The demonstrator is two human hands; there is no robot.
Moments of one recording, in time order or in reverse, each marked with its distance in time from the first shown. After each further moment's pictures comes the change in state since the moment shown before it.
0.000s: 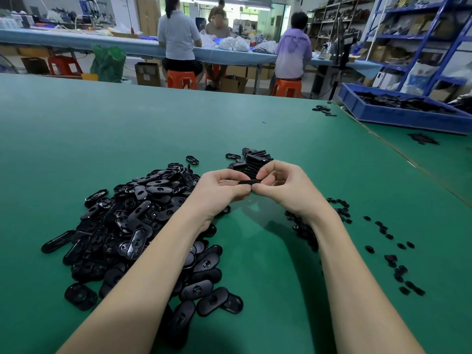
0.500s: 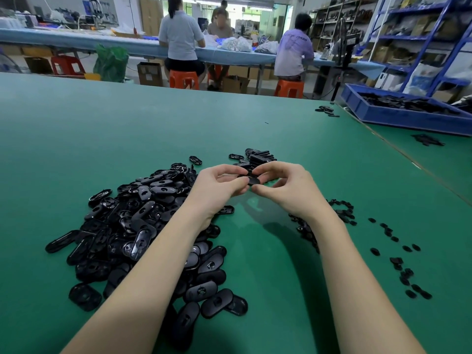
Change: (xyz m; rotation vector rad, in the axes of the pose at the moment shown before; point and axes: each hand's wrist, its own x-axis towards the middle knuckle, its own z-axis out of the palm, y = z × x) left_hand 0.007 -0.003 -0.009 -0.068 0.041 0.079; right_hand 0.002 -0.002 0.004 -0.194 0.057 -0.071
